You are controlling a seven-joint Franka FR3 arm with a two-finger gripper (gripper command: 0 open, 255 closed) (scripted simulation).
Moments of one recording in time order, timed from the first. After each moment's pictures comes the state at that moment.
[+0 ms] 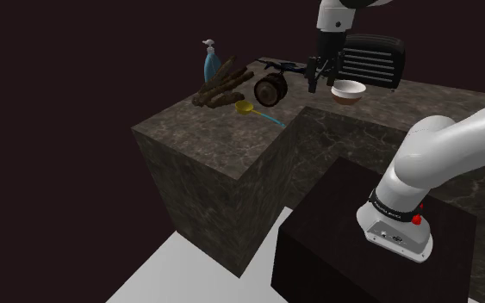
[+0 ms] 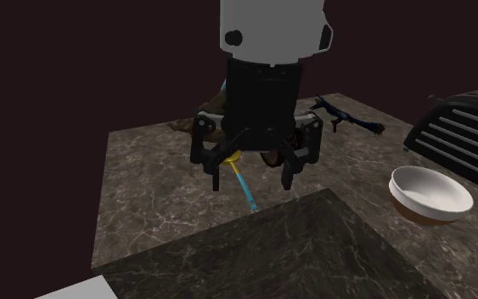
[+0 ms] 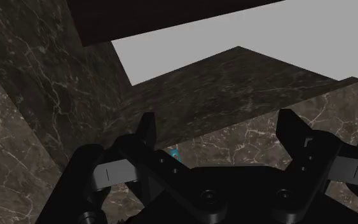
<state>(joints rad) -0.01 -0.74 -0.07 -2.40 0.01 1.62 0.11</state>
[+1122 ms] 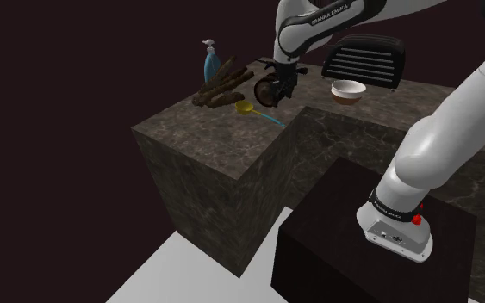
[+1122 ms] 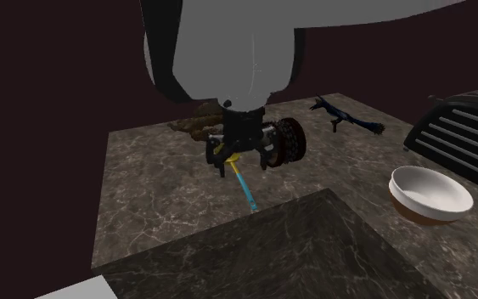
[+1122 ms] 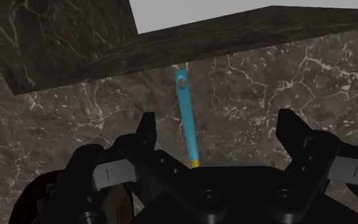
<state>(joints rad) 0.02 -0.24 -0.11 -2.29 -0.06 2.08 -0.05</state>
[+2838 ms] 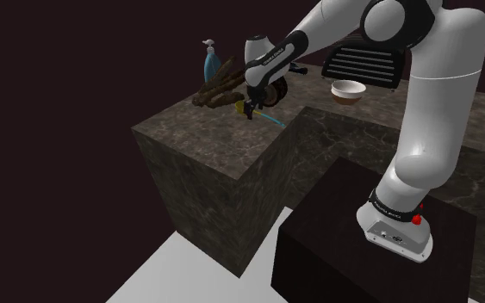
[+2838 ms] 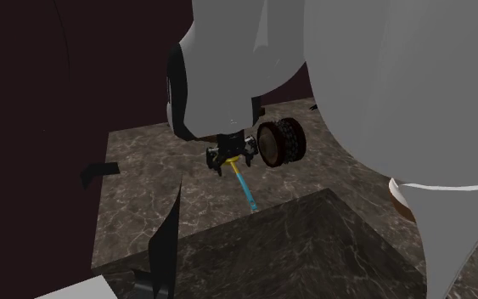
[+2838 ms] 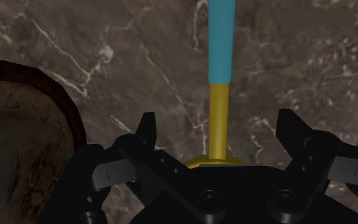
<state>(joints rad) 0.02 0.28 -0.11 -1.98 -0.08 2.36 -0.14</state>
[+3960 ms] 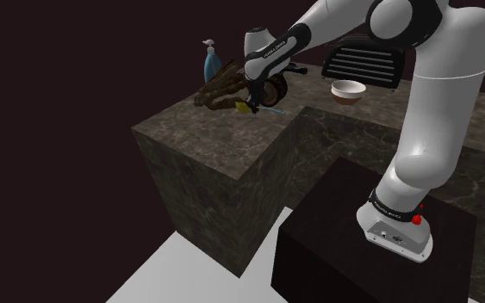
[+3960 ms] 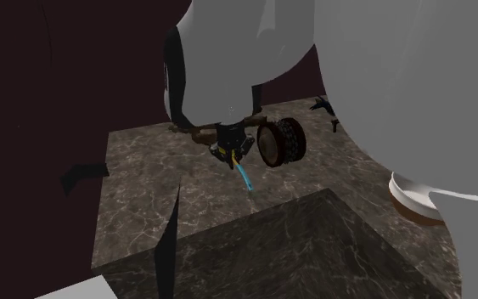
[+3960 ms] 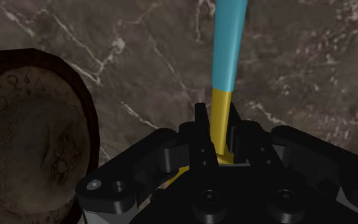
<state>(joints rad) 0.02 0.25 -0.11 -1.96 -0.08 2.30 -0.15</state>
